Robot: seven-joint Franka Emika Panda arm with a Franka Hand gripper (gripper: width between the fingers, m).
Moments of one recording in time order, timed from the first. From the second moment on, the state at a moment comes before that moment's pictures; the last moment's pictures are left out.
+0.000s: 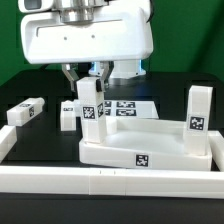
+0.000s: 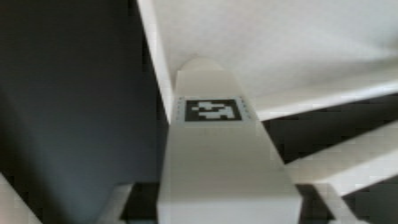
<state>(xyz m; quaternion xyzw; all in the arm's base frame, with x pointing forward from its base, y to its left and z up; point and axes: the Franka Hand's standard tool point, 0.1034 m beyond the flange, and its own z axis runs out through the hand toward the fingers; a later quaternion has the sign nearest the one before) 0.563 -0.075 0.115 -0.97 0.25 -0.04 0.06</state>
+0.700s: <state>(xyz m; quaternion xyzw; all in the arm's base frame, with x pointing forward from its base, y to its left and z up) 0.567 -0.053 0.114 -0.83 0.55 -0.02 0.08</state>
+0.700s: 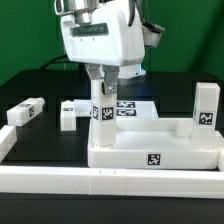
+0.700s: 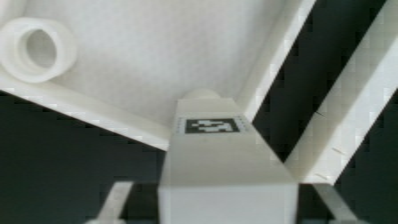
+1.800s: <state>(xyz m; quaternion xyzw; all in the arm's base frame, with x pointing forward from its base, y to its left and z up) 0.569 -0.047 0.115 -0.99 0.11 -0.05 0.05</state>
